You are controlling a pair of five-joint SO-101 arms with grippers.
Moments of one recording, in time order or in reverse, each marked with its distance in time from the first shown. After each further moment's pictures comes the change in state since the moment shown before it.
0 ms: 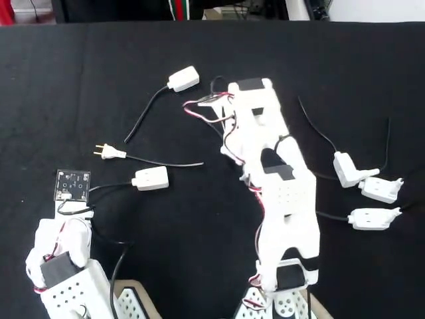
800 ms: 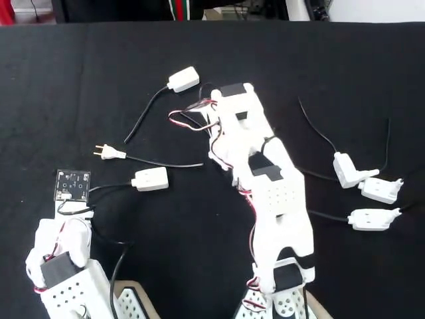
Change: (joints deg) left arm 0.0 0.0 0.0 0.0 0.0; right arm -5.5 0.5 0.7 1.1 -9.1
